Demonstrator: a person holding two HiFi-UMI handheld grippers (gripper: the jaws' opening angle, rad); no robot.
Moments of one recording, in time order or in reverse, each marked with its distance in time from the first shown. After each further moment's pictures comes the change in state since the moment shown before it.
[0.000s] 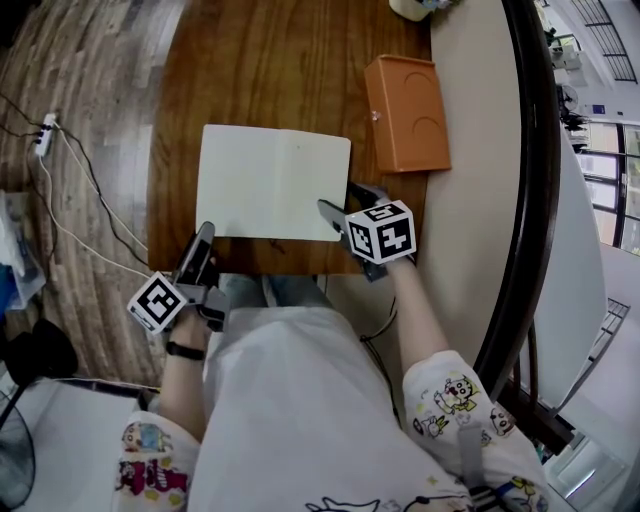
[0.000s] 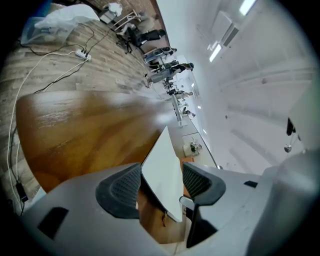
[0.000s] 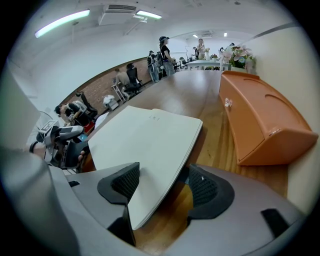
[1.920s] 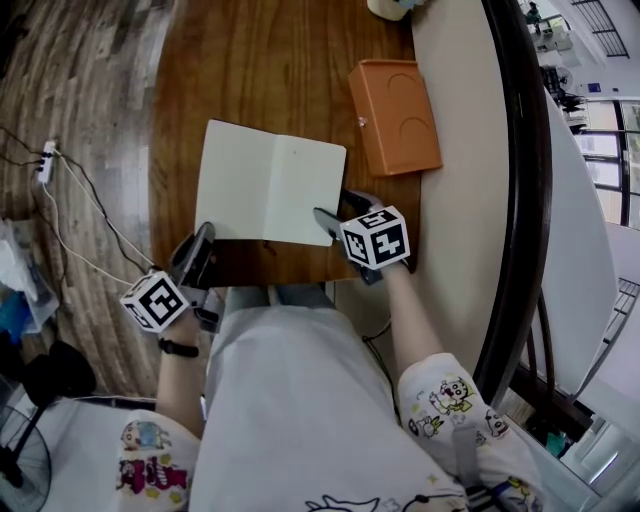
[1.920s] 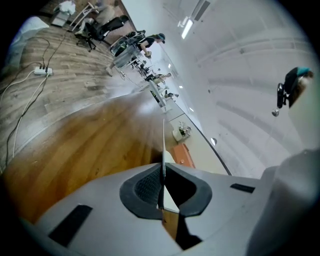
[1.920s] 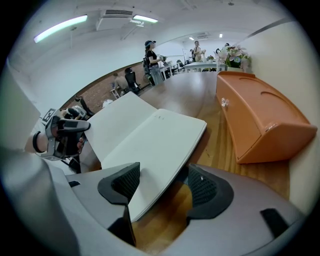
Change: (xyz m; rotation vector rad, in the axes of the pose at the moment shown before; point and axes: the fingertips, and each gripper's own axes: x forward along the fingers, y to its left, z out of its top) left arm 0.023 -0.047 0.009 0.320 0.175 -0.059; right arm -0.005 0.000 -0.003 0.036 -0.041 0.005
